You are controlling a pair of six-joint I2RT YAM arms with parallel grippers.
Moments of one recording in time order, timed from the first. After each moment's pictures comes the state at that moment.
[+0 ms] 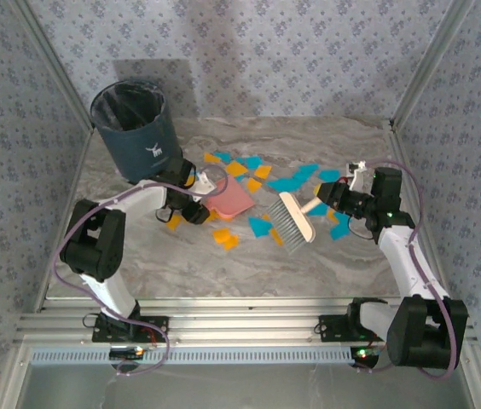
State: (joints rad) left arm -0.39 1.74 1.11 -0.53 0.20 0.46; right arm -0.07 1.11 0.74 -0.24 -0.83 0.50
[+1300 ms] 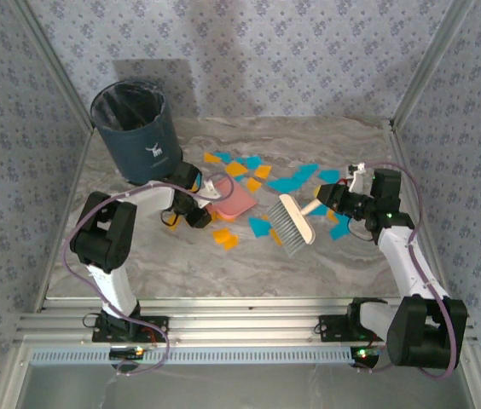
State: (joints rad) left arm -0.42 1.83 1.11 -0.53 0.24 0.49; right arm -0.07 1.11 0.73 -0.25 -0.83 0.50
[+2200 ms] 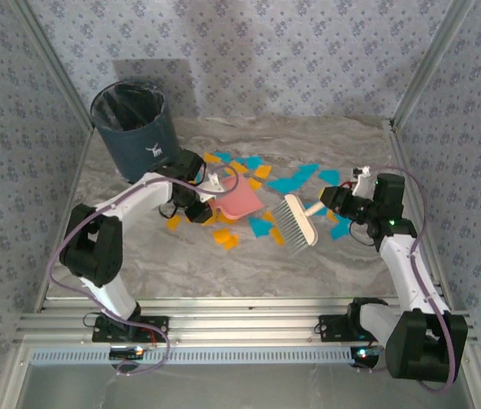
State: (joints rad) left arm -0.47 1.68 1.26 -0.85 0.21 0.52; right arm -0.08 1.03 0.69 -0.27 -0.75 0.50
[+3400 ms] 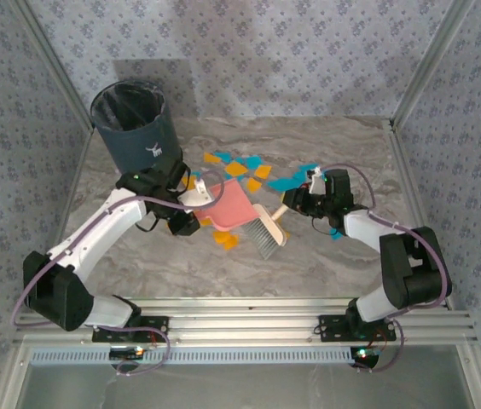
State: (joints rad) left arm -0.52 1.38 1.22 -1.11 0.24 0.52; right arm 0.21 1.49 0.70 0.14 -0.62 0.60
